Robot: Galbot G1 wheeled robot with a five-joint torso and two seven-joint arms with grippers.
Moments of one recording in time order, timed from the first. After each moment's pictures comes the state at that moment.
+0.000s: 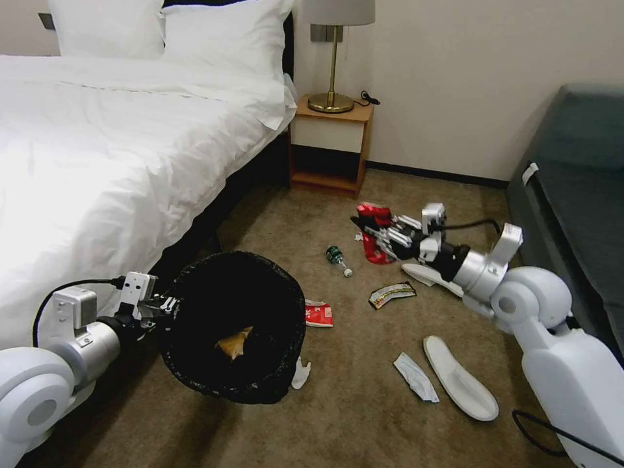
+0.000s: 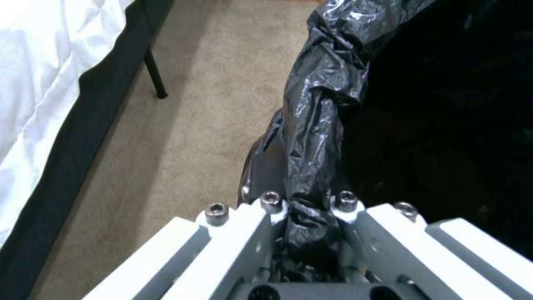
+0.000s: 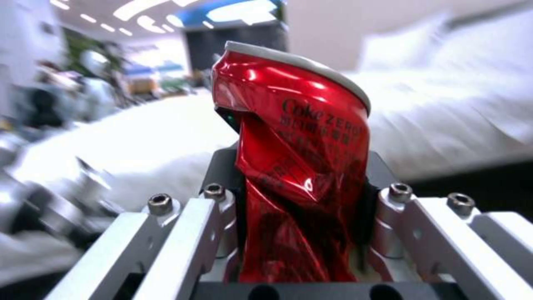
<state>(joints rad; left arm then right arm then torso) 1.56 -0.73 -0.87 -2.35 -1.01 0.74 -0.14 -0.84 0.97 0.37 2.01 0.93 -0.41 -0.56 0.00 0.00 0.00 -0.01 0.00</state>
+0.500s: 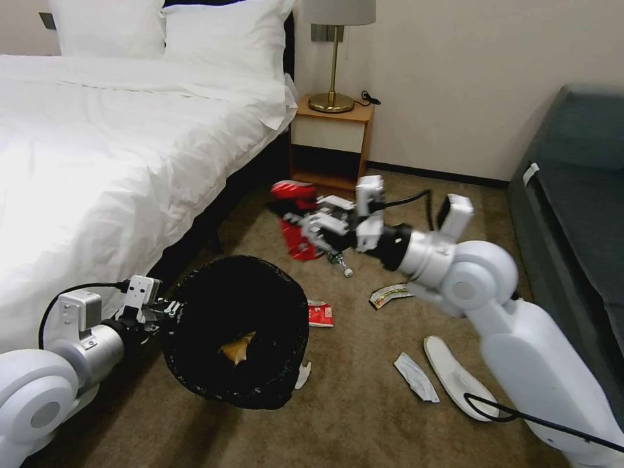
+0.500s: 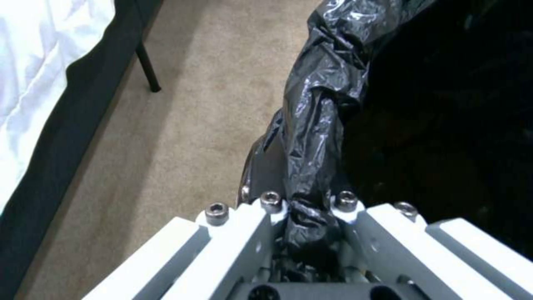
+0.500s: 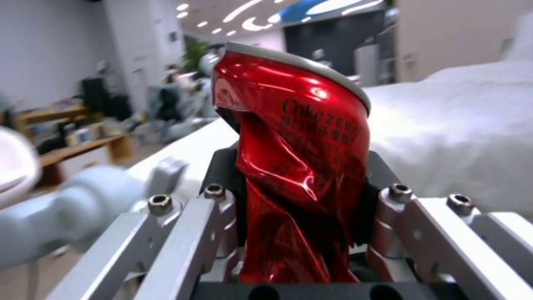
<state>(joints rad) 1.56 -0.72 -0.85 -2.35 -1.03 0.74 -0.15 -0.64 1.04 0.03 2.09 1.03 -0.46 -0.49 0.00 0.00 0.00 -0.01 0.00</state>
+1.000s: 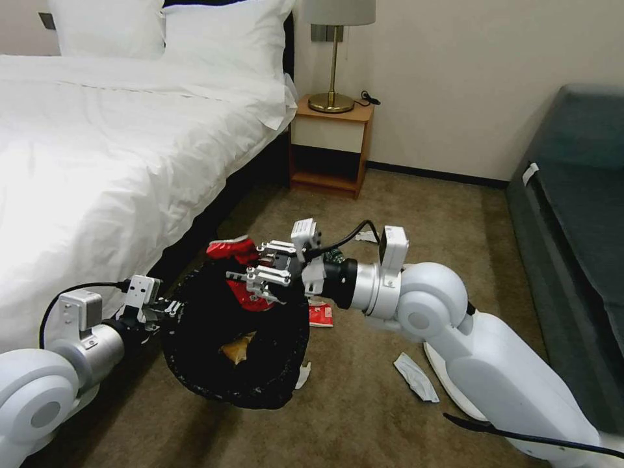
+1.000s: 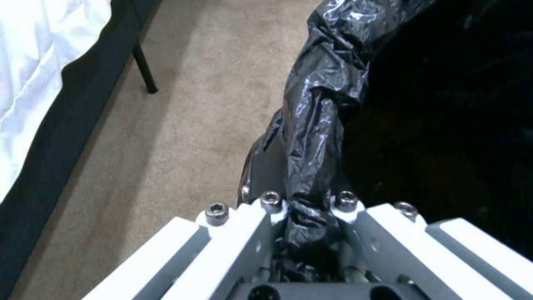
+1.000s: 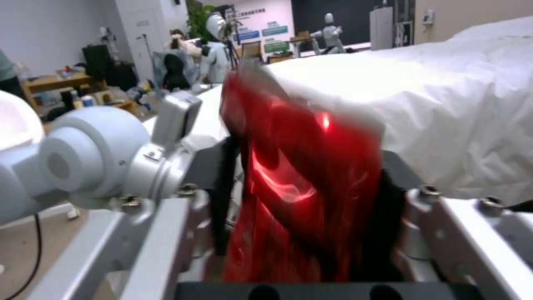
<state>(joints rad) 1.56 -0.73 -0.85 -2.36 -1.03 0.74 -0.15 -0.65 1.04 -0.13 2.10 0.95 -0.44 -0.42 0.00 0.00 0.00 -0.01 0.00</state>
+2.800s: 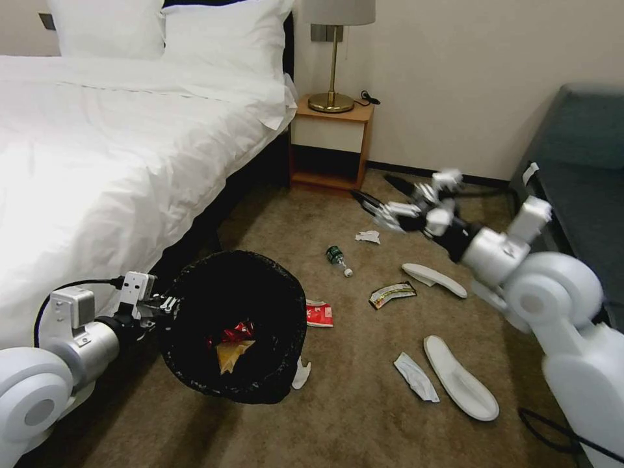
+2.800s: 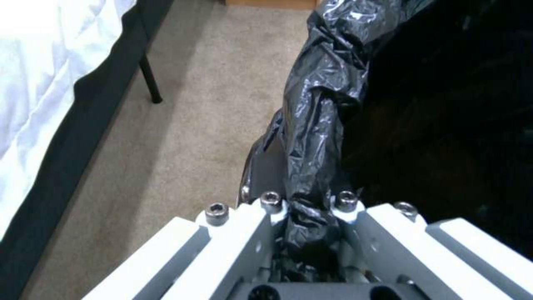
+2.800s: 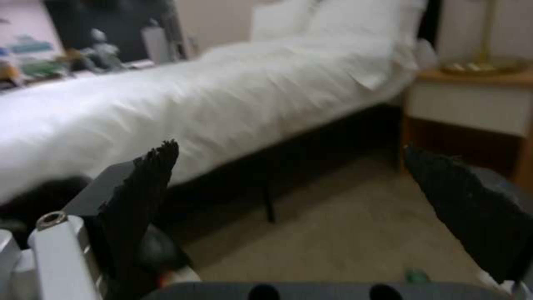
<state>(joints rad) 1.55 -0.74 -0.88 -2.35 -1.04 0.74 -0.14 -1.03 0.89 0.52 2.14 0.94 -0.47 -0.25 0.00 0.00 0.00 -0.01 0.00</state>
